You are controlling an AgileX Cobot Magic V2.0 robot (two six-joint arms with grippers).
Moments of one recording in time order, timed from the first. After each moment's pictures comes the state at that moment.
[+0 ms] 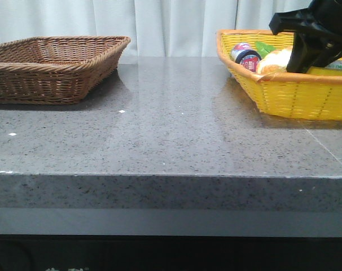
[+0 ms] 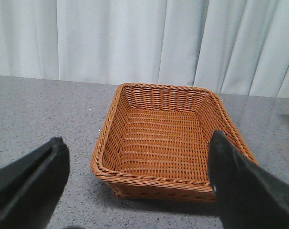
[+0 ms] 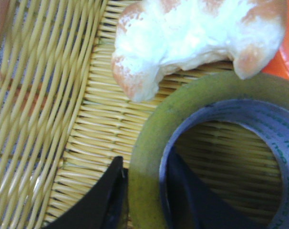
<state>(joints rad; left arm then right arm) -0.07 0.51 -0.51 -0.04 0.15 -0.03 0.13 1.64 -1.26 0.13 0.60 -0.05</state>
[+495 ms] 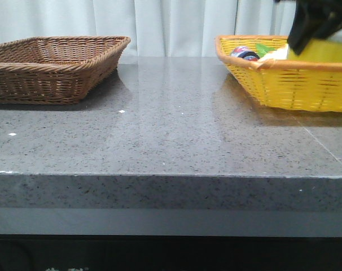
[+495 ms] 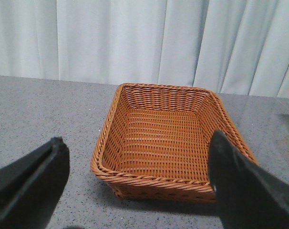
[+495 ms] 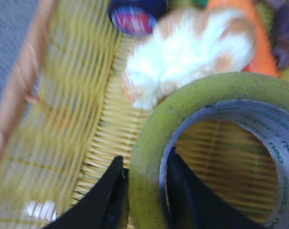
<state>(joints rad) -0.07 0.51 -0.51 -0.04 0.15 -0.03 0.13 1.58 -1.37 0.14 0.67 -0.05</state>
